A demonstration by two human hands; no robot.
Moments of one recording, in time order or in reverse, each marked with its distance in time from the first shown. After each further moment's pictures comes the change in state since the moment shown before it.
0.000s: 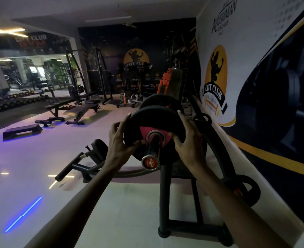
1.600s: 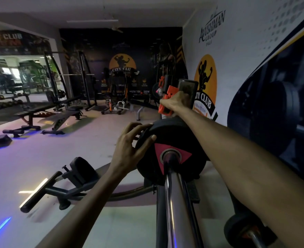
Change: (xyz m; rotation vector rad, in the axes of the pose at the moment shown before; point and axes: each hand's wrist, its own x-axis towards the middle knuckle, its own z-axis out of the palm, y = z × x) left_hand 0.179 -0.074 0.064 -0.103 -0.100 0.248; right_hand 0.336 0.071 0.168 -0.174 -0.077 0.615
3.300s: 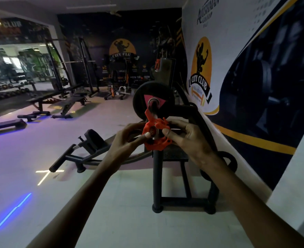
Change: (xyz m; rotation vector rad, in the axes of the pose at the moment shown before) left_hand -0.243 0.265 -0.084 -0.414 -0.195 -0.375; right_hand -0.455 0.156 -0.217 0.584 -0.403 -0.312
